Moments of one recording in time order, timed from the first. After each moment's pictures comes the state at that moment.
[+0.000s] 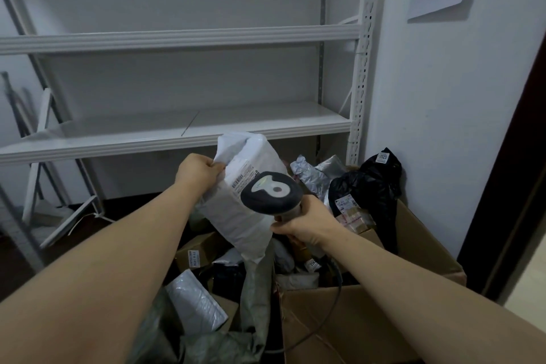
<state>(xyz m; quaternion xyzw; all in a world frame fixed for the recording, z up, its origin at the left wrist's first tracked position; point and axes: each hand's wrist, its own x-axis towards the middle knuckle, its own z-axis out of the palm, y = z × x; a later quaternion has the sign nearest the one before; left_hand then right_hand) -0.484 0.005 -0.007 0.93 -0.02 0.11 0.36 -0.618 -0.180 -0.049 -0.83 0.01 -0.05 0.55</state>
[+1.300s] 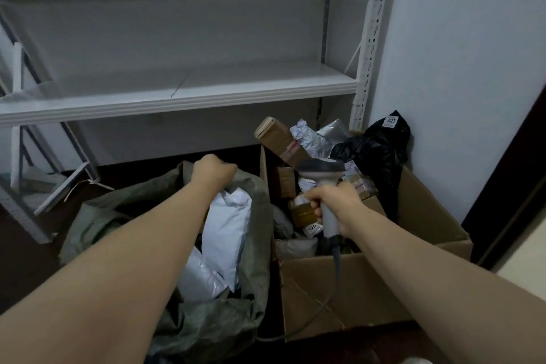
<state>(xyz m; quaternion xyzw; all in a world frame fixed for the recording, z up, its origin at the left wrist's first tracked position) -0.478 -0.025 -0.076 0.93 0.02 -0.01 0.36 -0.591 -0.216 -0.100 -0.66 0.29 -0.01 0.69</state>
